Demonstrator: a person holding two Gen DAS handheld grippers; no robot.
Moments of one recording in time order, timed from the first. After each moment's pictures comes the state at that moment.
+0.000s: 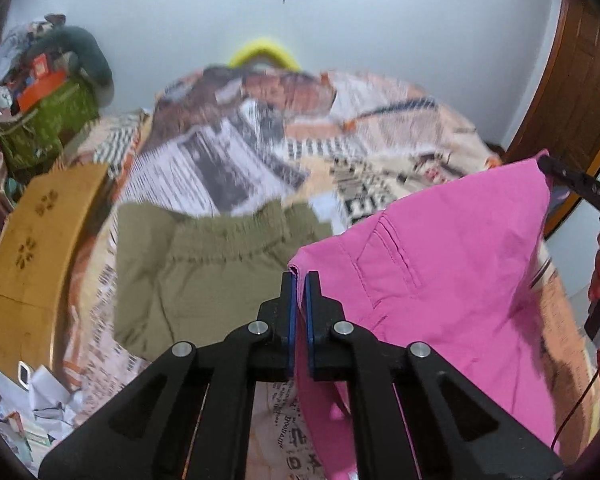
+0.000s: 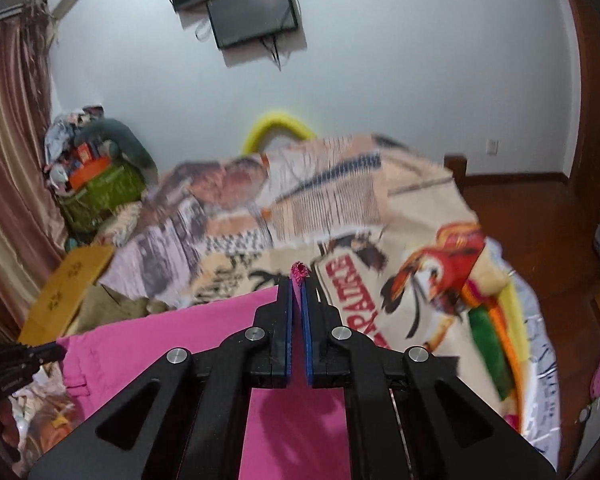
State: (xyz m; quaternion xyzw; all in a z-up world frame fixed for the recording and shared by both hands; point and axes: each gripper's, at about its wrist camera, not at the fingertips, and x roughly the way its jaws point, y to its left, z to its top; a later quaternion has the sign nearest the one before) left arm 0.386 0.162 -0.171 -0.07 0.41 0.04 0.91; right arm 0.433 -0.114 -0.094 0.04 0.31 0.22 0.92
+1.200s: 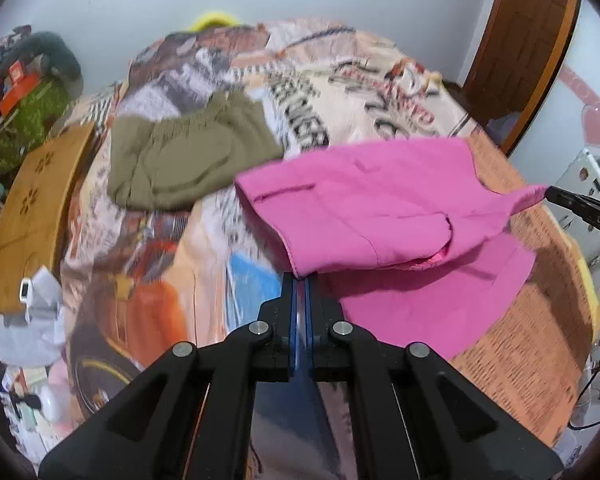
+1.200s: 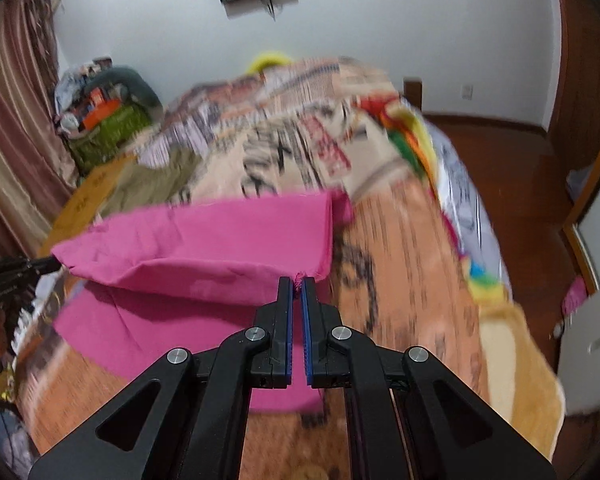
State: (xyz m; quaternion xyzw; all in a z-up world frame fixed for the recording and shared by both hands) left arm 0.198 0.088 -0.208 -0.02 0.48 -0.03 0.88; right arm 0.223 -0.205 -0.161 0.00 0.43 0.21 0.88
